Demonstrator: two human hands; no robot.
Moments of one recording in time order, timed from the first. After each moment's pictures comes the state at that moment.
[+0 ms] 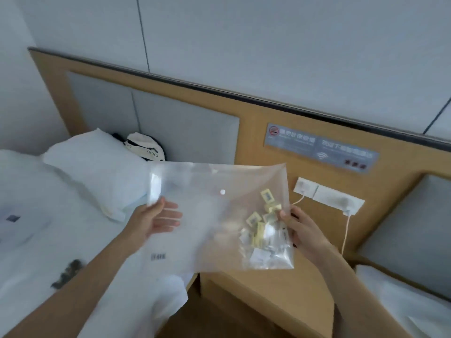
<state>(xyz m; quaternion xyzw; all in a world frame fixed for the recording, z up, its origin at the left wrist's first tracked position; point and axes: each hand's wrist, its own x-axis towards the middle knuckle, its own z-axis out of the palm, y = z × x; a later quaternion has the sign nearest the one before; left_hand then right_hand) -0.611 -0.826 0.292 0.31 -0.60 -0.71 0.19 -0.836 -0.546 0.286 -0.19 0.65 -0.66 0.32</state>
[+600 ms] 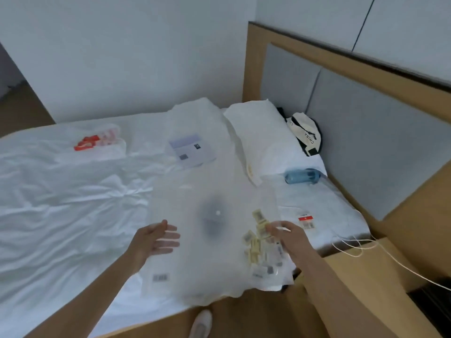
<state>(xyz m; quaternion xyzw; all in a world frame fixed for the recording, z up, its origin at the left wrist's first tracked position) -0.302 -0.811 0.205 0.59 -0.39 -0.61 0.36 -0.652 -0.791 0.186 -0.32 0.65 -0.43 0.55</state>
